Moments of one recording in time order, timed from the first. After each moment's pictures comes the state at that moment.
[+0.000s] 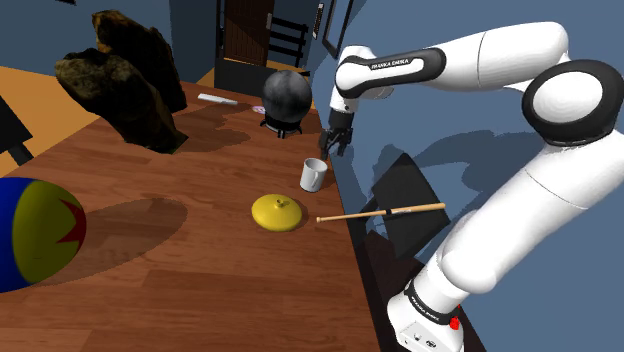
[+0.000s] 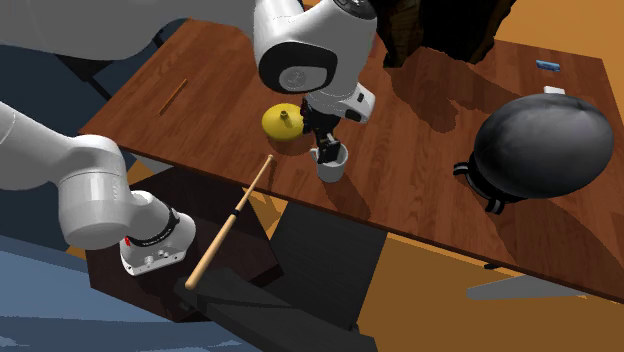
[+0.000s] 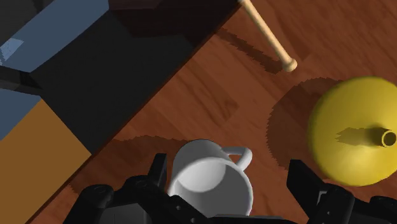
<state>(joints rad) -0.09 -0.13 -0.15 -2.16 0.03 1.89 -0.13</state>
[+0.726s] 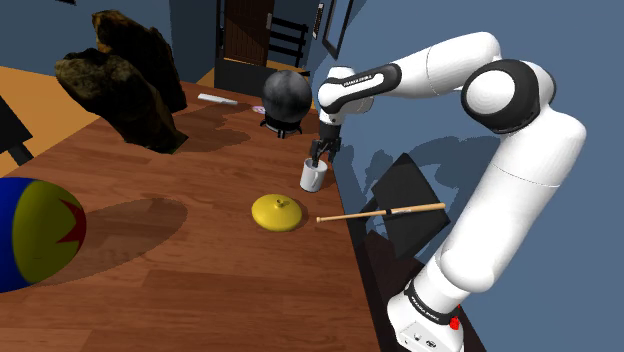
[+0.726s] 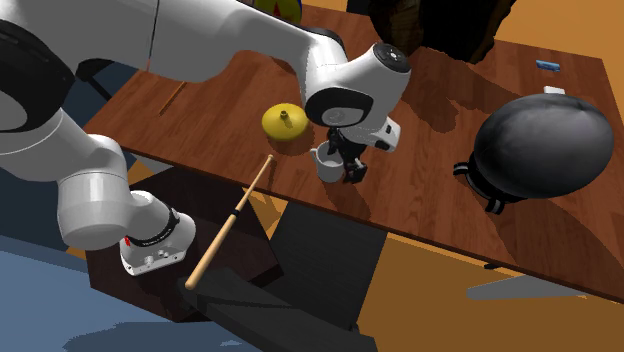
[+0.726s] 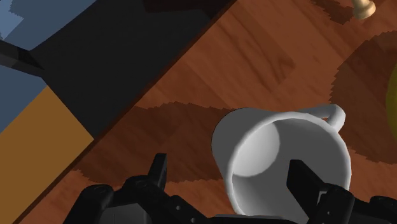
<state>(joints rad) -0.12 0.13 -0.19 -2.04 0.06 2.01 -0.22</state>
